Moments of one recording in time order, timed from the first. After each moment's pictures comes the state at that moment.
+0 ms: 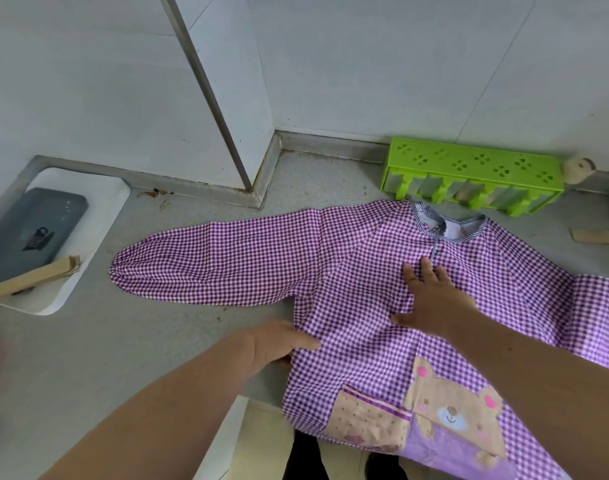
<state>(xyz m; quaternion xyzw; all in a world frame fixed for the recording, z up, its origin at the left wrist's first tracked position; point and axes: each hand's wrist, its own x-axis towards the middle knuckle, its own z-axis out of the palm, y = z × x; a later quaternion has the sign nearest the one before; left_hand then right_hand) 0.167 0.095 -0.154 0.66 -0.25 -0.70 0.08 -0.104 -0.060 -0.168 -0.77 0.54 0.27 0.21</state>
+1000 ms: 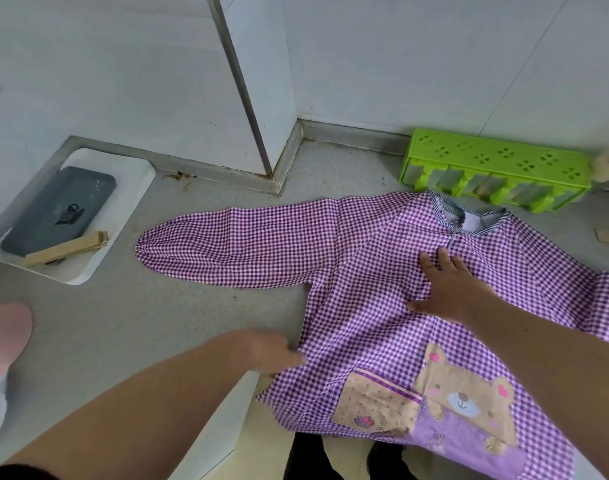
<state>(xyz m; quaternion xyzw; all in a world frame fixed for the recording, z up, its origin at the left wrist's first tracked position) 0.180 0.136 -0.156 0.67 -0.44 -0.52 -0.28 -0.106 -0.065 -0.165 -0.77 0.54 0.28 0.20</state>
